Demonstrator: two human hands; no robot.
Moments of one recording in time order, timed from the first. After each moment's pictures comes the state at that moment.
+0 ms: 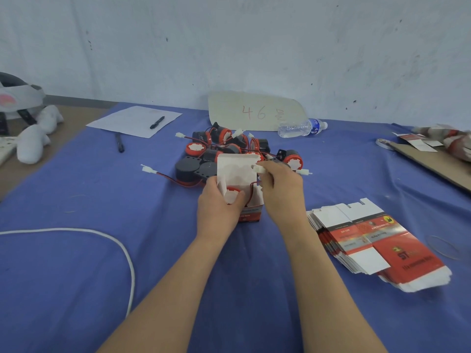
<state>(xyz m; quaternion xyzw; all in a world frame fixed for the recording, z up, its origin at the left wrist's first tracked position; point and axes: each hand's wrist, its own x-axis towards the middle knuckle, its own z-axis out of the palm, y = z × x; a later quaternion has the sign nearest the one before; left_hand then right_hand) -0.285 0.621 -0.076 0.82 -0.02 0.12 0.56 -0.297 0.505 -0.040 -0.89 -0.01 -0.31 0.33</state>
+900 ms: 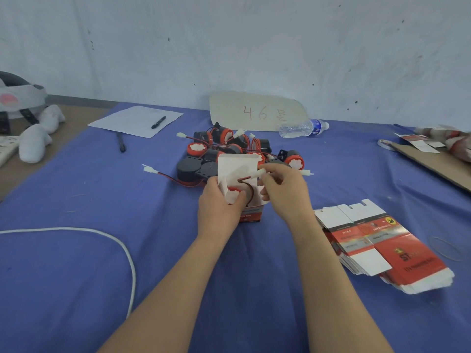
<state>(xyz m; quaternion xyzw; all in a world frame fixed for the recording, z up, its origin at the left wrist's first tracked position) -0.286 0.621 -0.075 0.81 -0.01 0.13 0.57 -0.298 0.497 -0.035 -0.83 0.05 -0.20 0.51</state>
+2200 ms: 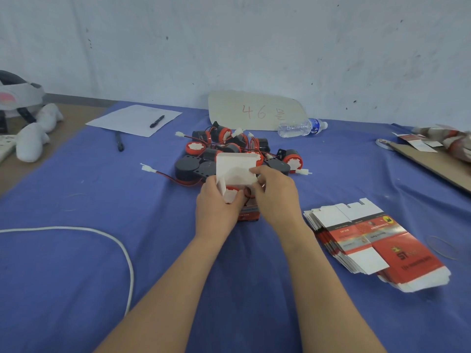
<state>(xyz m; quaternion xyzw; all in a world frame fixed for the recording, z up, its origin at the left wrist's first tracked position) -0.285 0.622 -0.076 0.82 -0.02 0.13 0.55 -0.296 0.507 -0.045 -0.93 0.01 -0.23 0.28</state>
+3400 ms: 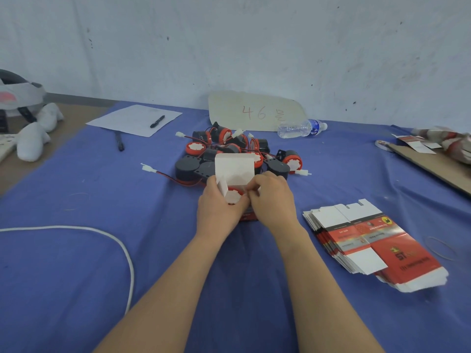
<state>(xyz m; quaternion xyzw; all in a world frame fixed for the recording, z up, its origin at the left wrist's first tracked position) -0.285 0.621 -0.077 0.83 -0.02 0.11 0.55 -0.293 0.510 -0.050 -0.95 0.02 -0.21 0.23</state>
